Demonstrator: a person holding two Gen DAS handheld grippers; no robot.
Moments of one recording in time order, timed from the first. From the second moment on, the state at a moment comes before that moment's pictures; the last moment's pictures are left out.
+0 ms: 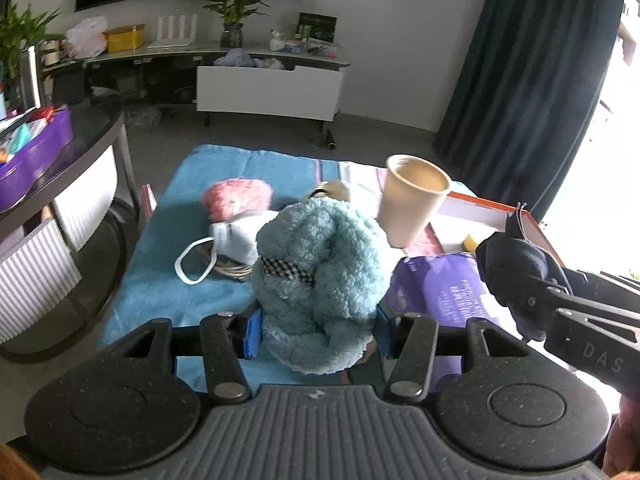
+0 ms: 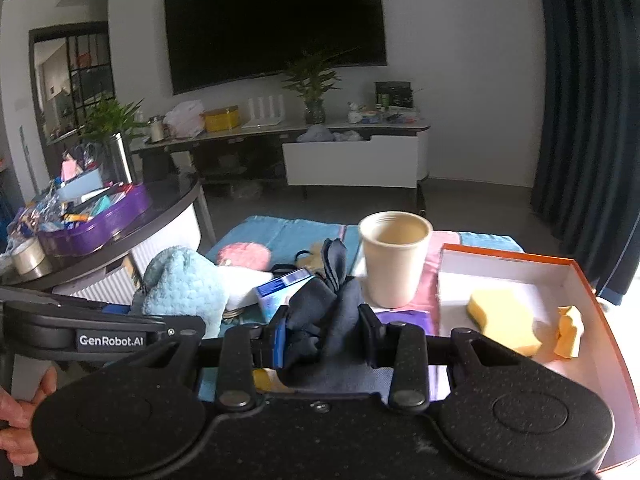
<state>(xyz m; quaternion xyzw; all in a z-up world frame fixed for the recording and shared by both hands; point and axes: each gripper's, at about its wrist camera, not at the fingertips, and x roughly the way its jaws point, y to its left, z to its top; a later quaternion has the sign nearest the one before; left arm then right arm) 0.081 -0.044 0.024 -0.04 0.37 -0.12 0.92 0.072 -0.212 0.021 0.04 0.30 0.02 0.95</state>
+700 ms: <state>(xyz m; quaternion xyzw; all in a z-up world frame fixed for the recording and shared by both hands) 0.092 -0.113 0.027 0.01 0.37 -0.17 0.92 0.060 -0.274 0.024 0.07 0.28 -0.04 0.96</state>
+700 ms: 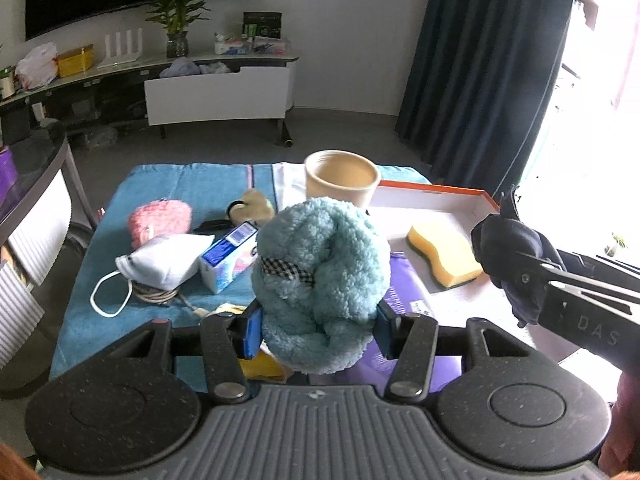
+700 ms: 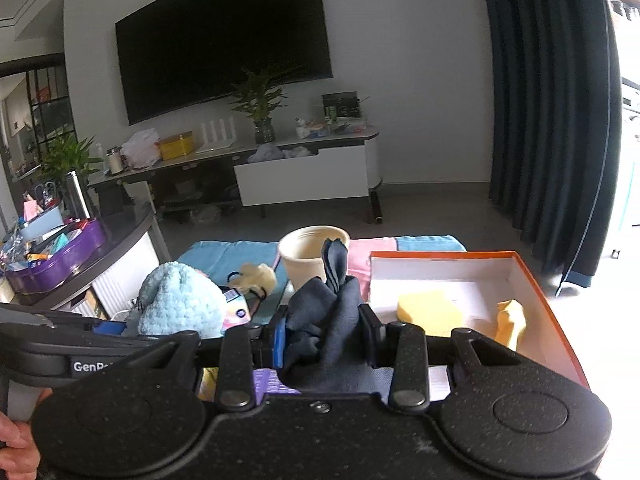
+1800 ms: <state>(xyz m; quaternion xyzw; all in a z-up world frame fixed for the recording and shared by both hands) 0.109 -0.198 0.022 0.04 0.37 -0.24 0.90 0.044 -0.355 0.020 0.11 0.26 -0.12 0.95</state>
